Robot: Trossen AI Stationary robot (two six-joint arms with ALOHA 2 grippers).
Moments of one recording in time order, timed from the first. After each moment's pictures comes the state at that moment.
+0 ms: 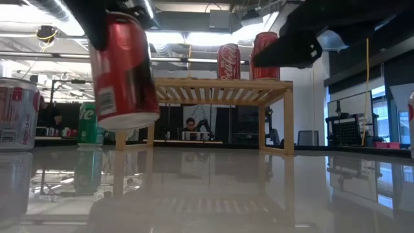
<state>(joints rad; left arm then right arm) -0.38 1.68 1.41 -1.03 -0.14 -0.32 0.56 1.61 0.81 0.30 0.33 0.24</state>
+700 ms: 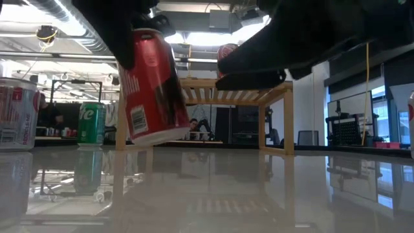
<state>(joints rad) -0.35 1.75 1.41 -0.91 -0.16 -0.15 0.44 1.78 0.80 0.56 0.38 0.16</state>
